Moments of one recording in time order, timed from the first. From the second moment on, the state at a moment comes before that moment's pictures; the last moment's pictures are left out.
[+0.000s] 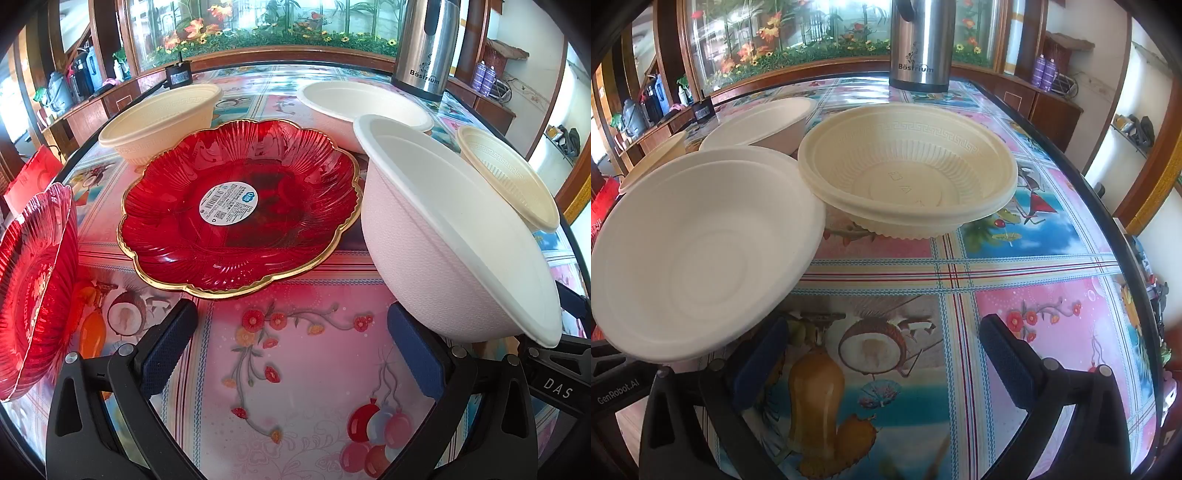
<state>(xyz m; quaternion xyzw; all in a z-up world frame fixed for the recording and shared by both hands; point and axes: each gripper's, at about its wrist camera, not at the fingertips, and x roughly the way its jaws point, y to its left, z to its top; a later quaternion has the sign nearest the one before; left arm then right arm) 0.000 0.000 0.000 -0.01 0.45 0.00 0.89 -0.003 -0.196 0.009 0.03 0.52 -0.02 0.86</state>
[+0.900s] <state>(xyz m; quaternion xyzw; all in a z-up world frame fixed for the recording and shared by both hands) -0.042 0.005 0.073 0.00 0.49 0.00 0.87 -0.055 -0.211 0.103 0.05 0.47 0.02 0.88</state>
